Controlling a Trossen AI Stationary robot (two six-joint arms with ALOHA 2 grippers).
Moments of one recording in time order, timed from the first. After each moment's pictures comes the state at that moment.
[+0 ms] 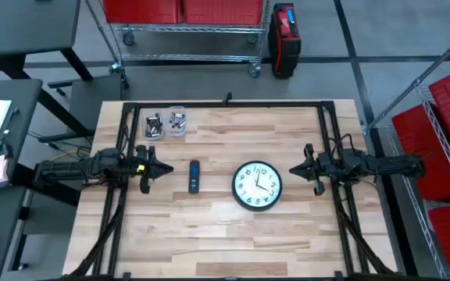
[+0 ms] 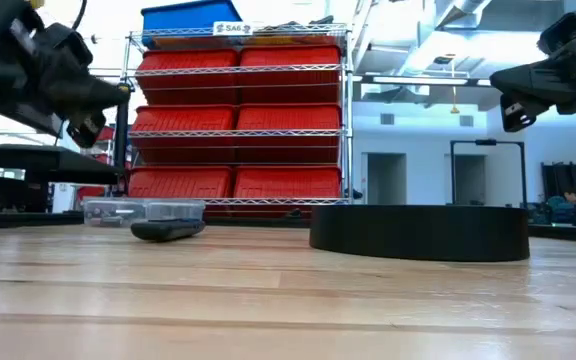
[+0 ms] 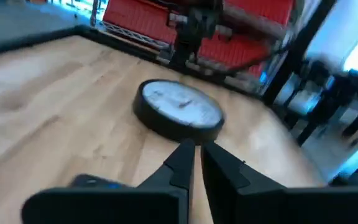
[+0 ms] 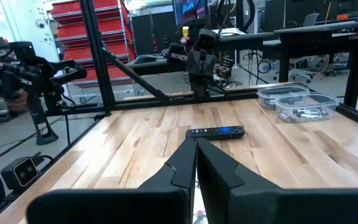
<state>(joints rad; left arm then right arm) 0.04 0.00 0.01 0.13 -0.03 -0.54 0.06 0.00 0.01 0.01 0.00 0.11</state>
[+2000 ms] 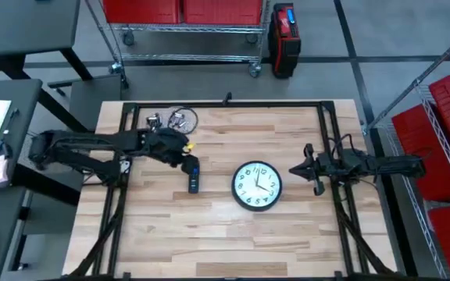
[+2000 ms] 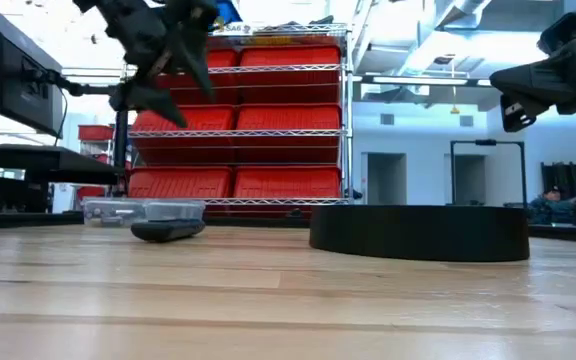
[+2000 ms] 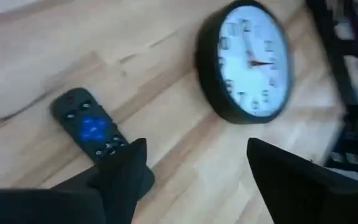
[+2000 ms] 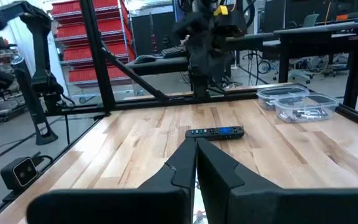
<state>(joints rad) 0.08 1.23 0.93 -0.51 -0.08 -0.93 0.06 0.00 0.01 0.01 0.00 0.11</state>
